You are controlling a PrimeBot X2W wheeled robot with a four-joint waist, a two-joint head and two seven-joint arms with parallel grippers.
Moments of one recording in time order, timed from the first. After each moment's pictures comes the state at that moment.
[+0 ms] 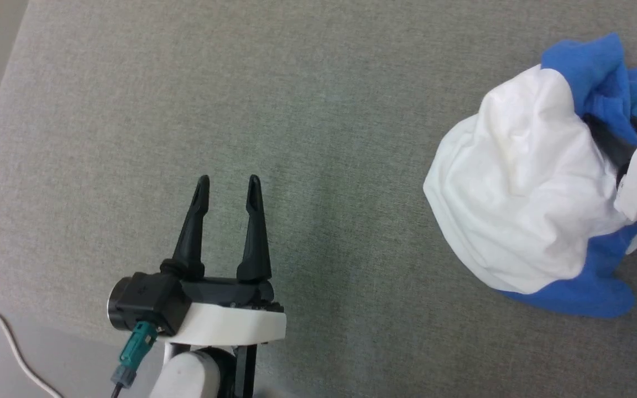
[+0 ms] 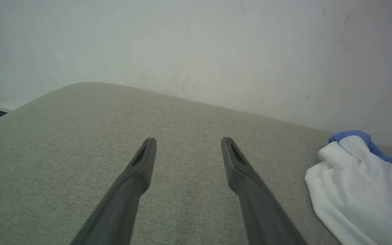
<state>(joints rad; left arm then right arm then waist) -0.10 0.06 -0.28 -0.17 -0.27 0.18 -0.26 -0.50 -0.40 -0.01 0.05 0.48 0.13 0.69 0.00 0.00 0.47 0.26</state>
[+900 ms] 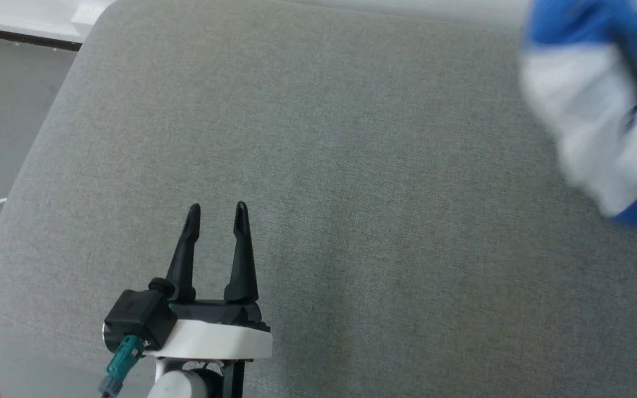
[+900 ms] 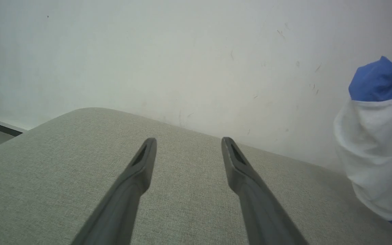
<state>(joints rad) -0.04 0.05 -0.23 -0.14 -0.31 0.13 -0.26 -0.64 -0.44 0.05 -0.13 0.46 0.13 0.72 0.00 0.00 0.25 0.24</state>
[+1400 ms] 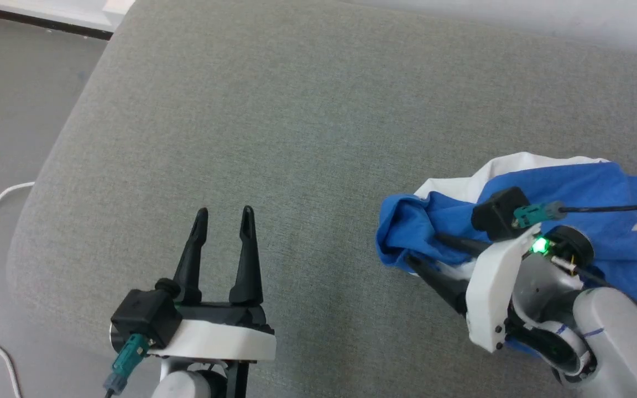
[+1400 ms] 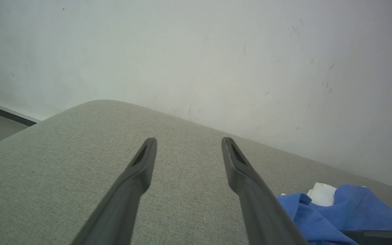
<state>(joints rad) -0.04 0.05 -0.25 -0.11 -0.34 0.12 -0.26 -0.32 -0.36 0.44 -0.05 0.59 0.13 0.61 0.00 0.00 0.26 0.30</state>
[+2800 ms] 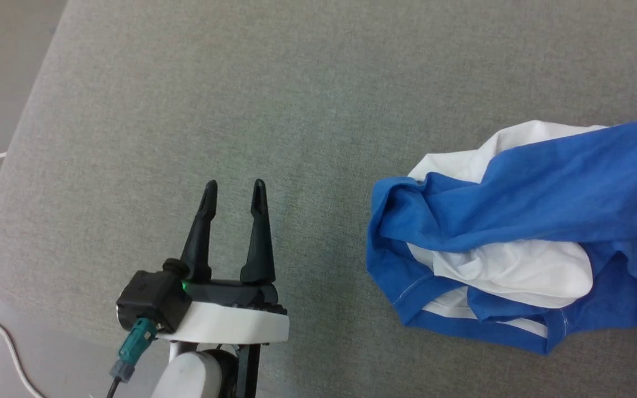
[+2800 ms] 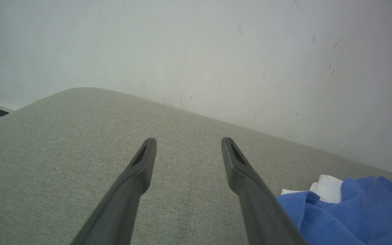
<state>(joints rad) -0.11 0.05 -0.29 -0.15 -0.33 0.16 -0.26 -0.34 -0.41 -0.26 0.01 0.37 0.13 0.71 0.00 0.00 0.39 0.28</state>
